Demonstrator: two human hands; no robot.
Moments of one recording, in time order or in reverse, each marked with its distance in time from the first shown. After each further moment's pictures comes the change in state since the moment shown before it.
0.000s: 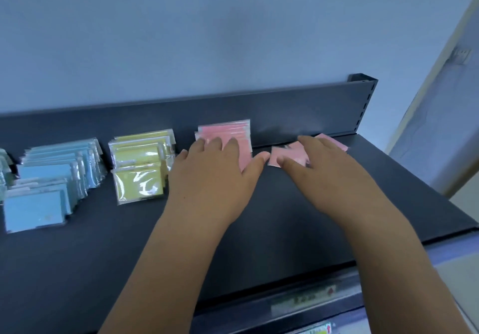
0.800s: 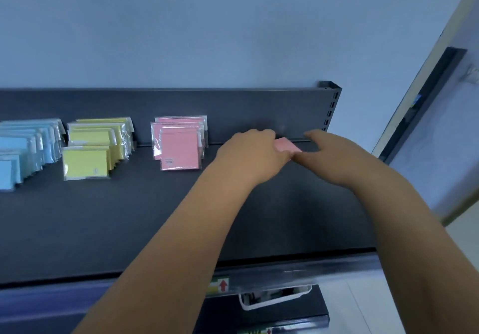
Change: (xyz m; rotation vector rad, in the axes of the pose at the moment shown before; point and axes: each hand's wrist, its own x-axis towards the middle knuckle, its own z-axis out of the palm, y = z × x) left_hand 0.057 0.169 0.016 -0.315 -0.152 0.034; right_hand 0.056 0.123 -0.087 -0.047 -0.237 -0.037
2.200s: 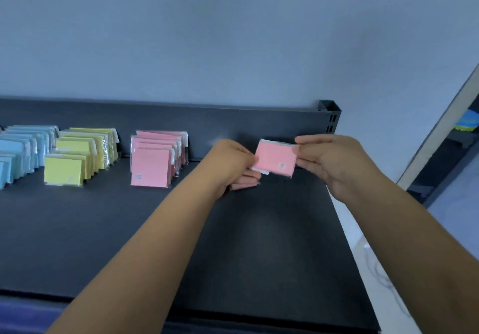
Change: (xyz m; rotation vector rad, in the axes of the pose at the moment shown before) left_hand 0.078 0.031 0.033 -1.057 0.138 -0.533; right_hand 0.117 0.078 -0.016 1.185 -0.042 0.040
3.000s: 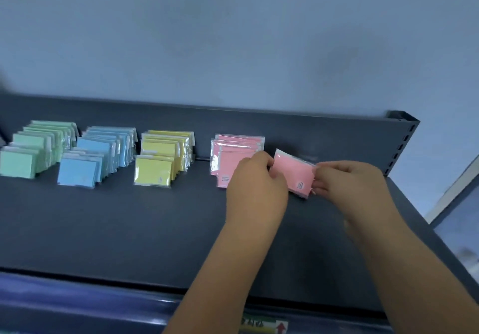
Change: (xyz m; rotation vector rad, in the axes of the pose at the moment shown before) left_hand -0.061 -0.046 -0.131 0.400 0.343 0.419; right_hand -0.101 0.022 0.165 -0.237 0.219 -0.099
